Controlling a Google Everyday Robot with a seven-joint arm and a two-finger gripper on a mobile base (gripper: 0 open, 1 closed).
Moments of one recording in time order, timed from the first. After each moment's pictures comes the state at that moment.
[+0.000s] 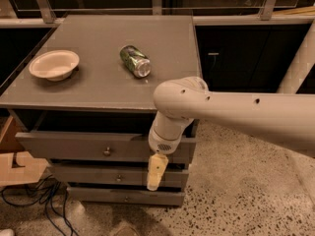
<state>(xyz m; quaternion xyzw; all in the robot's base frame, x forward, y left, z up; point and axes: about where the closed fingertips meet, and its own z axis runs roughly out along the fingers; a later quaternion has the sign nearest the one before) 0.481 0.001 0.657 -0.66 0.73 0.12 0.08</state>
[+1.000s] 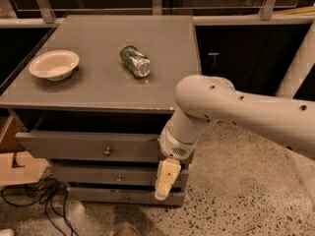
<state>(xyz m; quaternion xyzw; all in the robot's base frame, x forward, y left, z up) 0.438 -0.018 0.694 -0.66 0.73 0.17 0.10</state>
